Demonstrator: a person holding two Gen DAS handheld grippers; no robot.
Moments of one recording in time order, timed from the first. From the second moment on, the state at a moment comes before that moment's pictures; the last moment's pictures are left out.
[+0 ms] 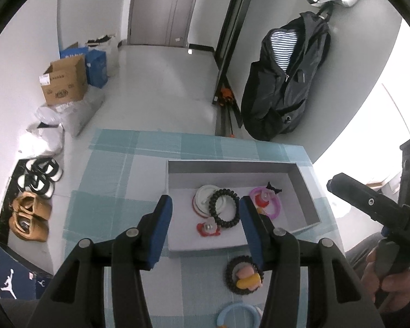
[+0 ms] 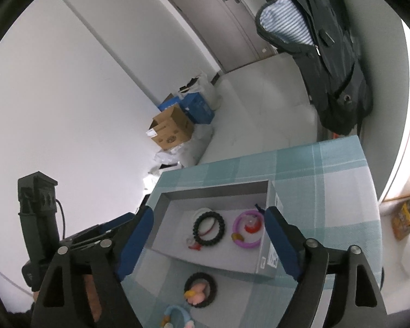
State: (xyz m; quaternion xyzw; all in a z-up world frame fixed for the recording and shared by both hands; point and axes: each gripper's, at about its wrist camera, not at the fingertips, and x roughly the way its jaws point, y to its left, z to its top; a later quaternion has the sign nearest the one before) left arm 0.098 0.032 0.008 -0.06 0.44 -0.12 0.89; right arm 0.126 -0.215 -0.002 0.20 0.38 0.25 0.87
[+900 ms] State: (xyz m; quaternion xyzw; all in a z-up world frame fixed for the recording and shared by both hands) left arm 0.019 0.016 -0.010 -0.02 0.46 -0.11 0.88; right arm 0.065 -0.223 -0.006 0.17 0.37 0.24 0.88
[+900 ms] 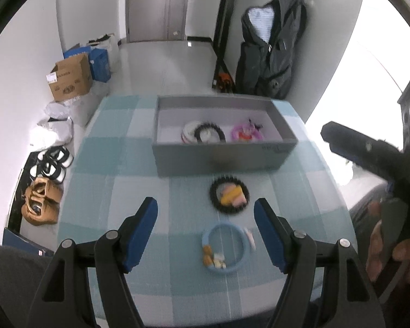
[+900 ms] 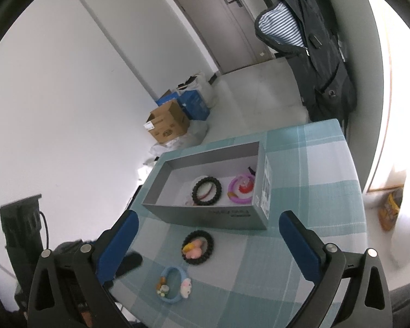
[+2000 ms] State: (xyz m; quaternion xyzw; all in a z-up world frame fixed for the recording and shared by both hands) left arm 0.024 -0.012 -0.059 0.05 0.53 -0.12 0.84; right arm 0.066 -0.216 -0.014 0.15 0.39 0.23 0.88
